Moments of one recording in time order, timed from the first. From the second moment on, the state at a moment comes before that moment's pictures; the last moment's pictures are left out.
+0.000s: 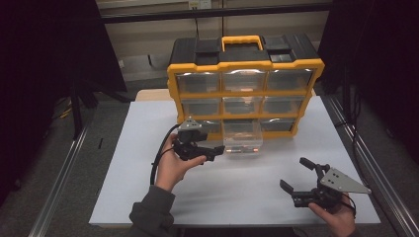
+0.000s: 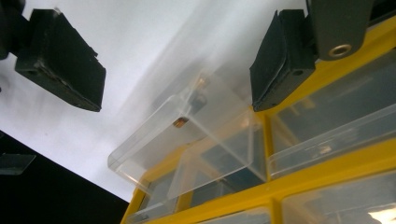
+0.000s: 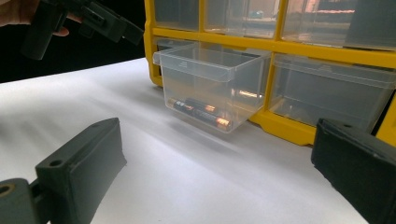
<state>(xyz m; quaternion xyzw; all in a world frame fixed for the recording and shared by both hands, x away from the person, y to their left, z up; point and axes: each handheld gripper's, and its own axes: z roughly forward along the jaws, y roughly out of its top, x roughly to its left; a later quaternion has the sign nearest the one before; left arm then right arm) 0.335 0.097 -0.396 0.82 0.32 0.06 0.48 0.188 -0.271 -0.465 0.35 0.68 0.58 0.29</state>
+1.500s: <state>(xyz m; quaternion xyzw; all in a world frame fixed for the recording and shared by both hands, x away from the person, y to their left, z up) 0.302 0.191 -0.434 0.76 0.34 0.12 0.54 0.188 -0.271 -0.465 0.35 0.68 0.58 0.29</state>
